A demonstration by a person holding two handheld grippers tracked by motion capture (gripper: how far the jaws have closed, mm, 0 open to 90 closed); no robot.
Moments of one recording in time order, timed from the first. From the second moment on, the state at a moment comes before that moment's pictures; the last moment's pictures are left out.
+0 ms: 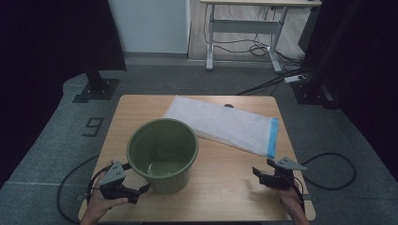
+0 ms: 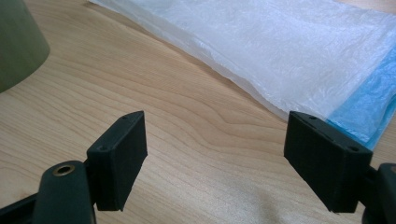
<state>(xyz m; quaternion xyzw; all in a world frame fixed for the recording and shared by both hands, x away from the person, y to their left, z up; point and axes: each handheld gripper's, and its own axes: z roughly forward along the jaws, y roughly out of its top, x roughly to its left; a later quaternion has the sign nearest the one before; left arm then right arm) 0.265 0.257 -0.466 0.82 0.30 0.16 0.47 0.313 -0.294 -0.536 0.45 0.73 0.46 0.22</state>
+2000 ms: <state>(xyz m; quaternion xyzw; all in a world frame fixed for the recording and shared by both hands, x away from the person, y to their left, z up) 0.333 0.158 -0.454 0.80 0.31 0.20 0.47 0.313 -0.308 -0.538 0.48 0.72 0.45 0.23</state>
